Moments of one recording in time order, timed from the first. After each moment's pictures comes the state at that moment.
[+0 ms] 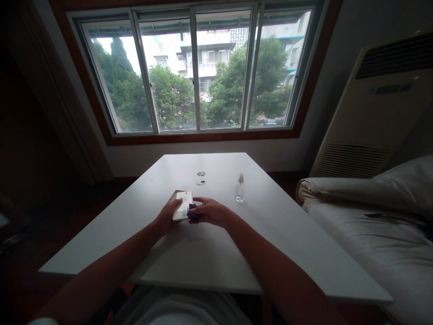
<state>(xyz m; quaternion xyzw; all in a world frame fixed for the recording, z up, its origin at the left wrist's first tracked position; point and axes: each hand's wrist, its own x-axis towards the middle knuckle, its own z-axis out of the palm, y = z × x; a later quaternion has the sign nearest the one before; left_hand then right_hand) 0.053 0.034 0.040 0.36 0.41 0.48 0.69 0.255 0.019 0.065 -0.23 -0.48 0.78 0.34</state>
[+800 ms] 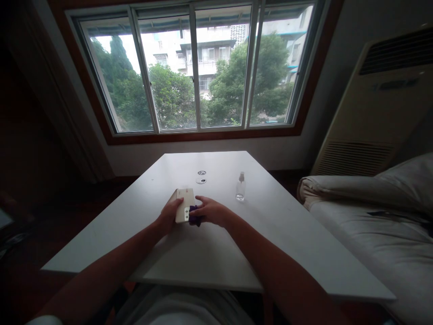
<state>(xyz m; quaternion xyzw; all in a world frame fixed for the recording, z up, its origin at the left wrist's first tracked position) 0.055 0.035 0.034 0.41 0.42 0.51 0.63 0.248 0.015 0.067 -0.33 -0.50 0.72 0.34</state>
